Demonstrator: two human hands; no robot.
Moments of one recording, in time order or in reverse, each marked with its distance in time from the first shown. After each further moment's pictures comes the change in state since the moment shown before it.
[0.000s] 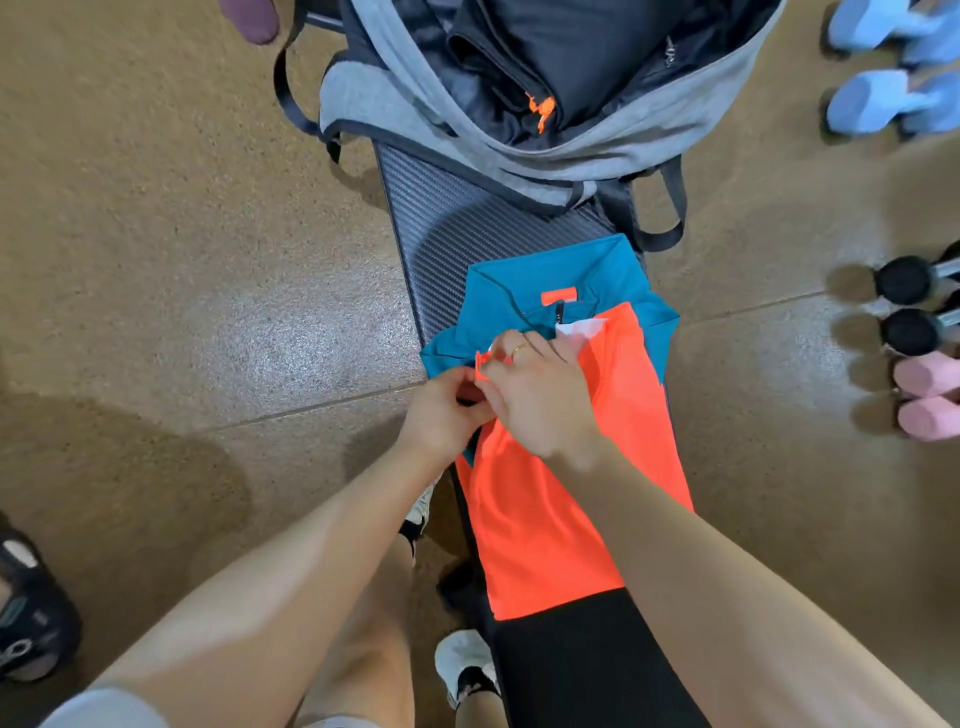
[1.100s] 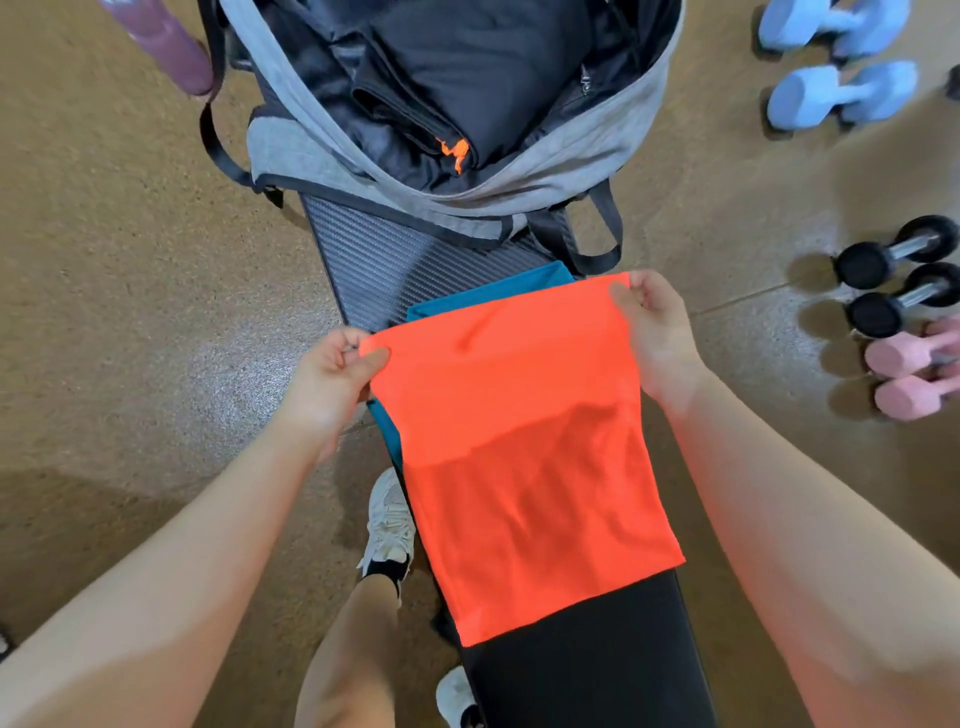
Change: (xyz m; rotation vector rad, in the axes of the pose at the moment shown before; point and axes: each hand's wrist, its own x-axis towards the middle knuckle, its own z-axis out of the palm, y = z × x) left_hand 0.041 0.035 -0.055 -0.381 0.088 -0.004; right_hand 0.016 0.146 -0.040 1.166 0.196 0.942
